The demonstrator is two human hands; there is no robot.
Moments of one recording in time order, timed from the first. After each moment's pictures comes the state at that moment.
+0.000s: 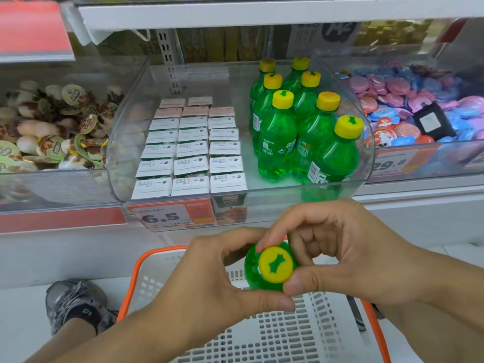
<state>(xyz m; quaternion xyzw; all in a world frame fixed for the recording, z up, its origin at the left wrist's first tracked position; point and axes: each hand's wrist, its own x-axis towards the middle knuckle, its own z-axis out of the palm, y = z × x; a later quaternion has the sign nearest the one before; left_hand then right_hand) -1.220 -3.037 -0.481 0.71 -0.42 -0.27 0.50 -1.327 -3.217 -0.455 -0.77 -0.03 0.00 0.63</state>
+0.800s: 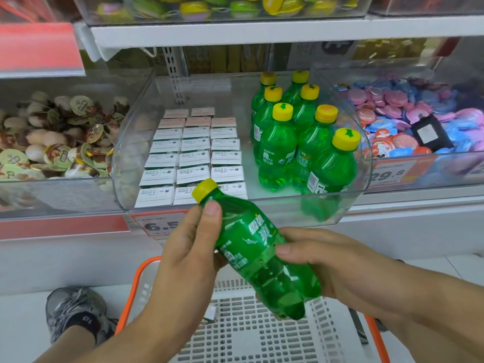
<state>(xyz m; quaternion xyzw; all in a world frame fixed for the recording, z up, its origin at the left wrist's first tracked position) -1.217 -3.045 -0.484 0.59 -0.15 -0.26 0.75 -1.319 -3.203 -0.458 -0.60 0.21 0.14 0.75</state>
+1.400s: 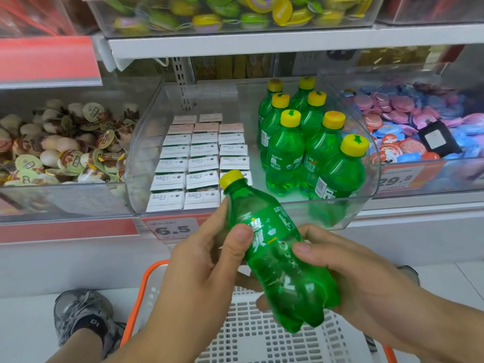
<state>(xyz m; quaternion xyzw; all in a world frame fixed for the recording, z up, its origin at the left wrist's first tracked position) -1.219 -3.035 -0.478 0.67 -0.31 -0.19 0.65 -1.333 -3.191 -0.456 -0.54 0.22 0.06 0.81</state>
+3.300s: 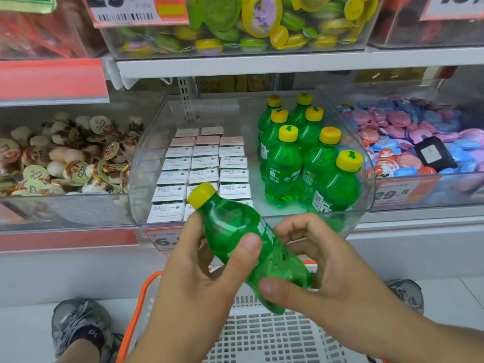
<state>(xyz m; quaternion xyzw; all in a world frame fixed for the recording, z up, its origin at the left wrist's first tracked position) -1.226 -3.039 -0.466 0.63 -0.25 -0.19 0.71 -1.325 -3.183 -0.461 -0.76 0.15 -0.10 0.62</state>
